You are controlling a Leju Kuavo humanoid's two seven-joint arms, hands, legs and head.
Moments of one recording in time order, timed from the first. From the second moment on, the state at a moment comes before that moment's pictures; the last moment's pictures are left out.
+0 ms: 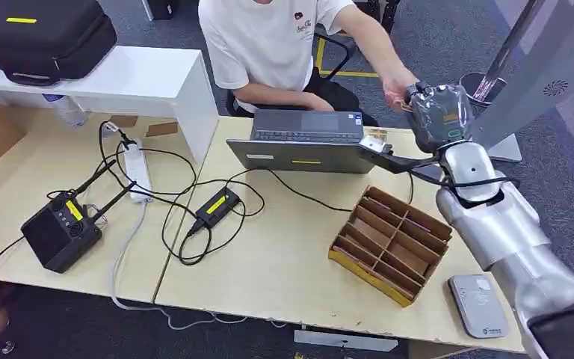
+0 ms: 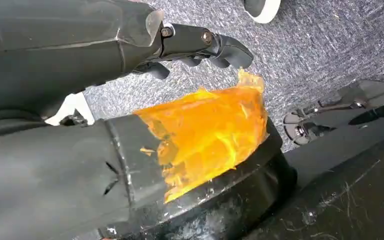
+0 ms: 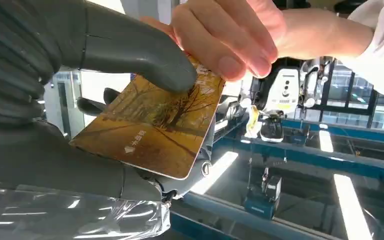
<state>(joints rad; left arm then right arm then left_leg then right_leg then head) -0.09 -0.24 1.05 -0.20 -1.49 0.00 -0.01 -0.95 -0.22 0.57 -0.83 1.22 -0.50 0.10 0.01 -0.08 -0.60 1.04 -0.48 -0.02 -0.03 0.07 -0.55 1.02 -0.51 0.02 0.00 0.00</state>
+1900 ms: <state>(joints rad) -0.11 -0.24 1.15 -0.20 -1.35 0.04 0.02 -0.15 -0.38 0.41 -1.68 1.08 -0.69 -0.09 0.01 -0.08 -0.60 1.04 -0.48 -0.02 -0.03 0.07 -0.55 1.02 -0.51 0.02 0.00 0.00</state>
